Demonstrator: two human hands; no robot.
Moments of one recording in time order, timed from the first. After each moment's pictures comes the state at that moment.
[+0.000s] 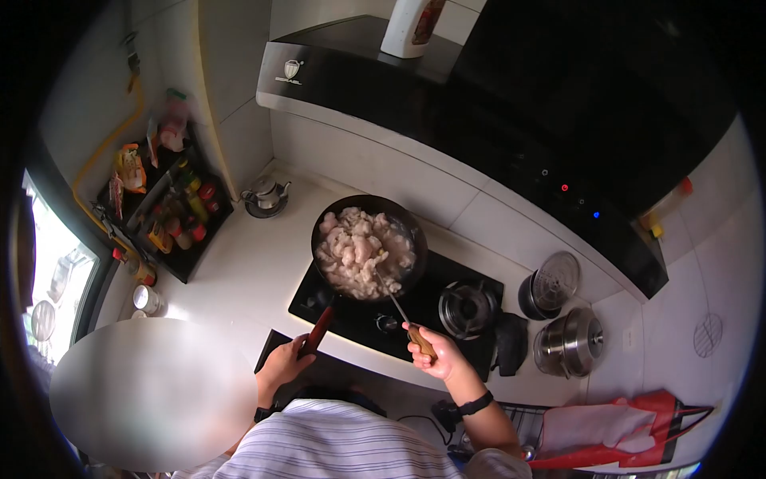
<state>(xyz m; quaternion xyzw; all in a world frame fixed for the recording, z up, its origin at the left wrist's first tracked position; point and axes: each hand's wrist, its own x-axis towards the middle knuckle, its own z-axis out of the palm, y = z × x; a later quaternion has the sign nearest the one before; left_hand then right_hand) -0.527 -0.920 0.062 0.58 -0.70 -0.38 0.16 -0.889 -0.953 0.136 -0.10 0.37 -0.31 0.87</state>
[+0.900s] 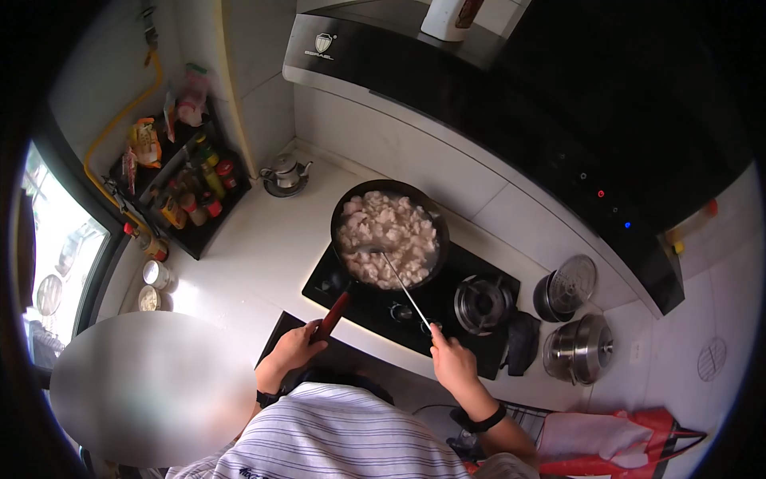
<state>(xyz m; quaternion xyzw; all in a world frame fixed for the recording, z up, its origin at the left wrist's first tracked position) -0.527 -0.922 0.066 0.58 -0.69 -0.39 0.17 -0.862 -0.915 0.169 -0.74 0.66 0.00 0.14</state>
